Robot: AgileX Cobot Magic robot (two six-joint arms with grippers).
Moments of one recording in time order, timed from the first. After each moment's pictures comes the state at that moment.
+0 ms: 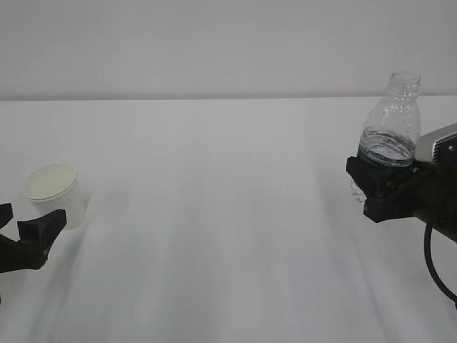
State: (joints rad) left arm -0.23 1.71 -0.14 0.00 -1.14 -0.10; right arm 0.07 1.75 -0.36 -0.40 -1.12 0.04
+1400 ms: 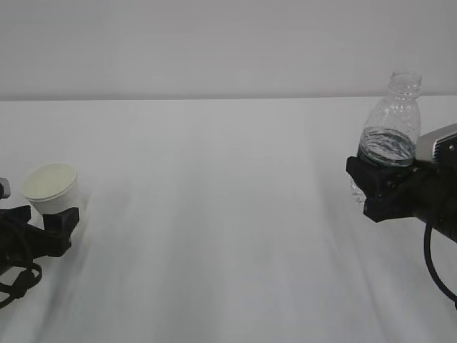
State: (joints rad) left arm -0.23 1.95 -0.30 -0.07 -1.15 -0.10; right arm 0.07 1.75 -0.36 -0.40 -1.12 0.05
